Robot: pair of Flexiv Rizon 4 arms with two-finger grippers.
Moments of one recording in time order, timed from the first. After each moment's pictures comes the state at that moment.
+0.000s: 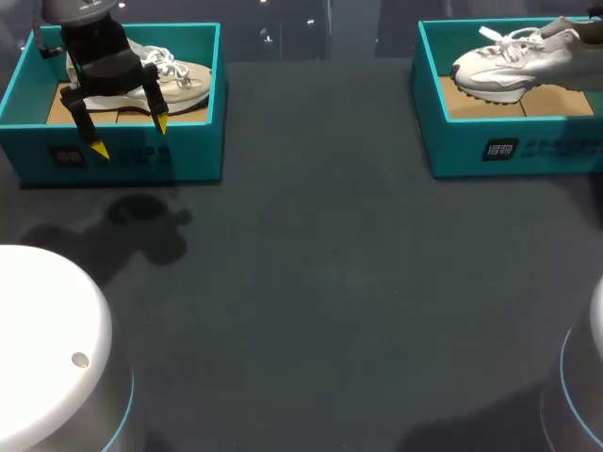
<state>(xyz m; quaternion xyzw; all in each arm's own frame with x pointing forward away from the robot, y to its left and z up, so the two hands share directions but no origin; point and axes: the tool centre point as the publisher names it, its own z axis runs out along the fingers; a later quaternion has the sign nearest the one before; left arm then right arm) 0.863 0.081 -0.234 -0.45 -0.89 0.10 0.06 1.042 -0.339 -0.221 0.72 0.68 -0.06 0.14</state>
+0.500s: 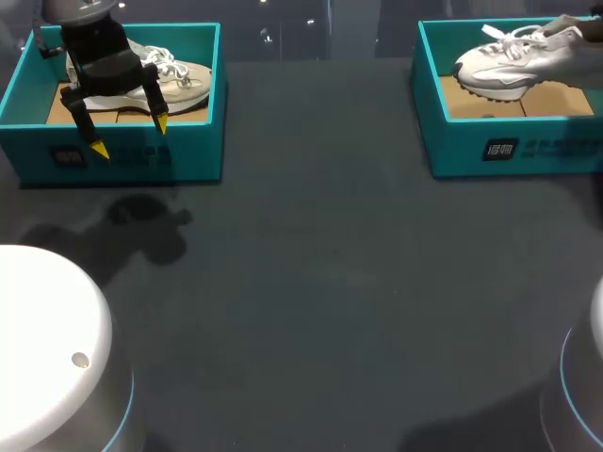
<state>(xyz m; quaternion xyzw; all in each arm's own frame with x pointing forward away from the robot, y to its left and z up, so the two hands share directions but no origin) 0.863 0.081 -0.234 -0.45 -0.89 0.10 0.06 1.048 -0.344 -0.222 0.72 0.68 -0.05 0.15</state>
